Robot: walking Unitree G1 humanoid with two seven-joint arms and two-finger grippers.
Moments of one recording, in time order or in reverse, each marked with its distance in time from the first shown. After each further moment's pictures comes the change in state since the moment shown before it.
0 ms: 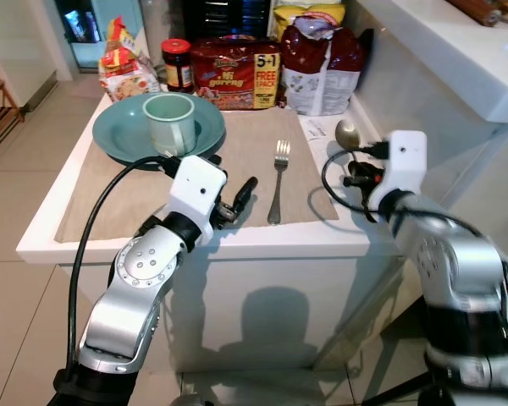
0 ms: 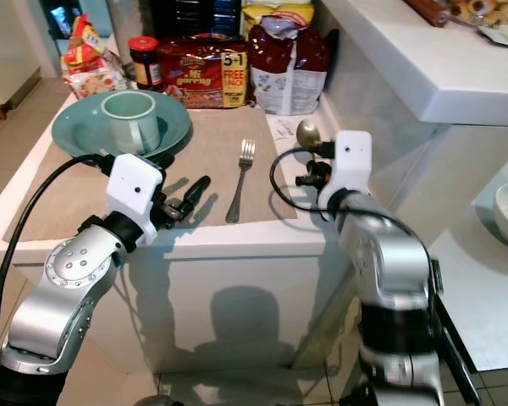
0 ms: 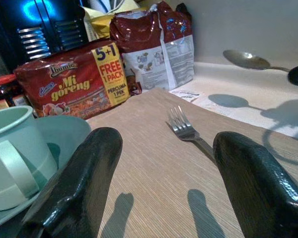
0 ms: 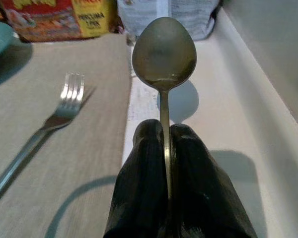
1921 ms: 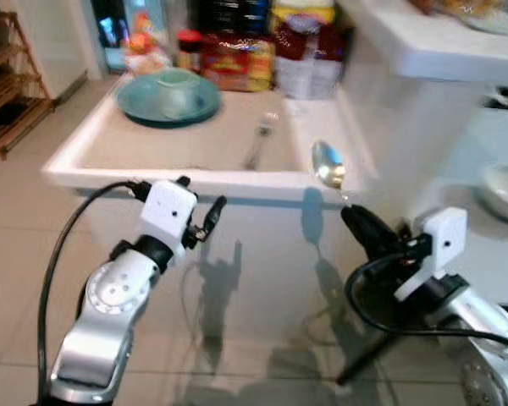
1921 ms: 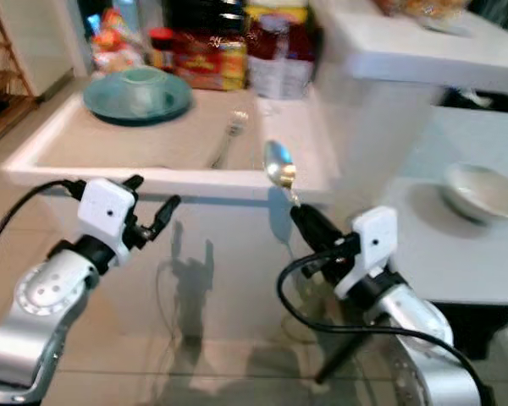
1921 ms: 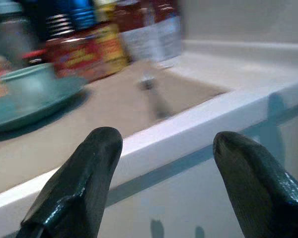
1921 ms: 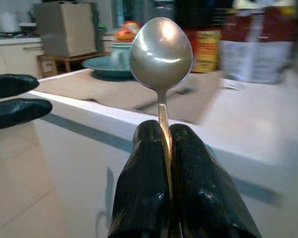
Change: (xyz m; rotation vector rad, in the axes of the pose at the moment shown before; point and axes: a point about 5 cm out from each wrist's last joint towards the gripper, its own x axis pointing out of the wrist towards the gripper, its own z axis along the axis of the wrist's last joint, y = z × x) left arm -0.027 0.008 -0.024 0.012 0.081 0.057; right arm -0.089 0.000 -0.041 -0.089 -0.248 0.391
